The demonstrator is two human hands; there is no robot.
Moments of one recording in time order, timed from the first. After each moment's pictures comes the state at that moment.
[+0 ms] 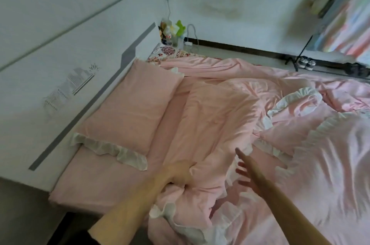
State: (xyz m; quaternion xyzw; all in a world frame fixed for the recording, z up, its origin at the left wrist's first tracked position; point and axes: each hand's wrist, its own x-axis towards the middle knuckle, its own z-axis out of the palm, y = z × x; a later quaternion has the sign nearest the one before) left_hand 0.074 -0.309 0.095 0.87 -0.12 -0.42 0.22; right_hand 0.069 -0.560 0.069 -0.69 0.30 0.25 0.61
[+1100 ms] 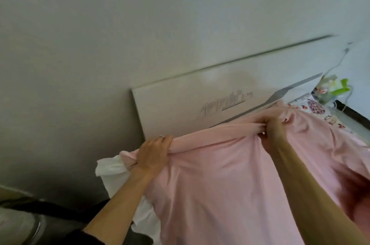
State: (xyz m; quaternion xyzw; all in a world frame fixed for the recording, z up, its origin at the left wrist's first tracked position) left_hand -0.009 0.167 0.067 0.95 0.30 0.09 0.04; right_hand 0.261 -0.006 0.157 -0.66 0.08 0.20 0.72
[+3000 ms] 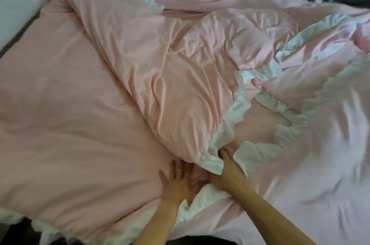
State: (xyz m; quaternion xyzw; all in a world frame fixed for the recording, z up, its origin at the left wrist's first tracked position) left_hand 0.012 -0.415 -0.205 0.94 -0.01 -0.29 0.15; right_hand 0.012 -0.504 -0.220 -0.95 -0.04 0.28 0.16
